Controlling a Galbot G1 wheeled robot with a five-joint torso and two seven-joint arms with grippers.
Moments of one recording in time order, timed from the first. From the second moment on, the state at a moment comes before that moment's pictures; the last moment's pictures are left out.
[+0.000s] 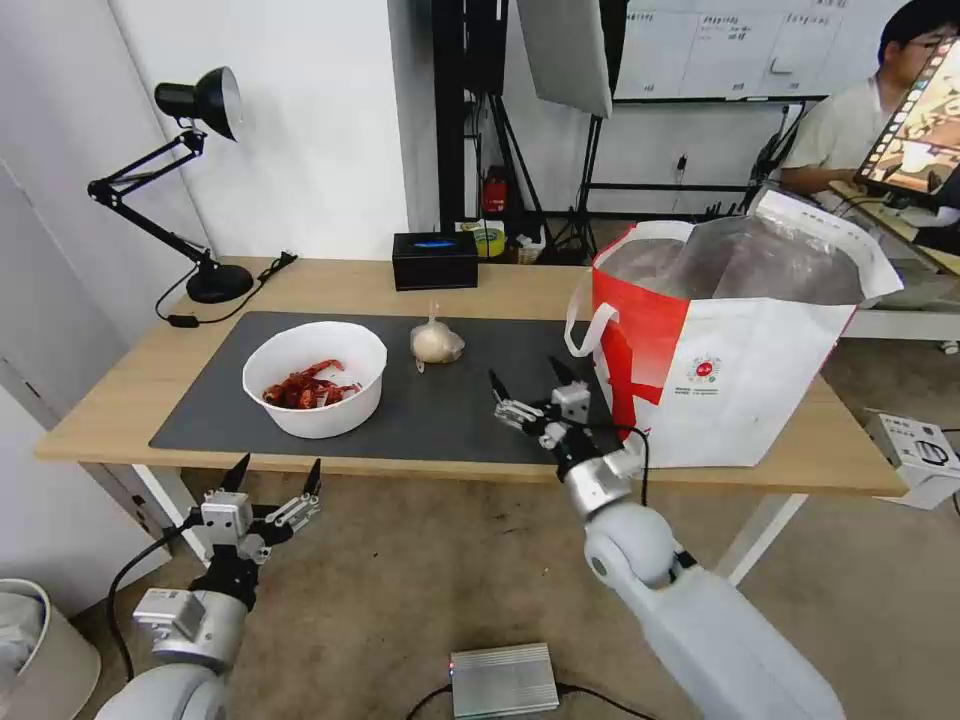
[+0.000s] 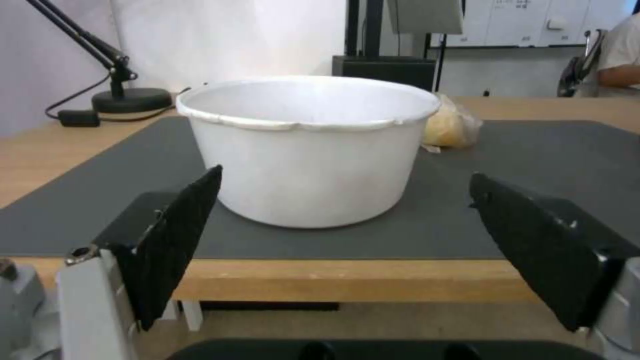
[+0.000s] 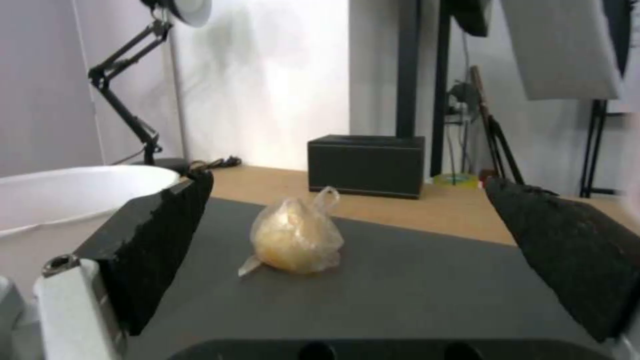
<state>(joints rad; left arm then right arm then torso) 1.65 -1.35 -0.72 -2.14 -0.29 -0.01 0.12 -0.82 1.15 -0.11 1.66 0.47 0.14 0.16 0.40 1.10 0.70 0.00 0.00</state>
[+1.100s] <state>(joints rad) 1.66 -1.37 -0.74 -2.13 -0.29 0.00 0.12 -0.29 1.51 -0.31 0.95 0.47 0.14 0.06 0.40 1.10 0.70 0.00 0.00</state>
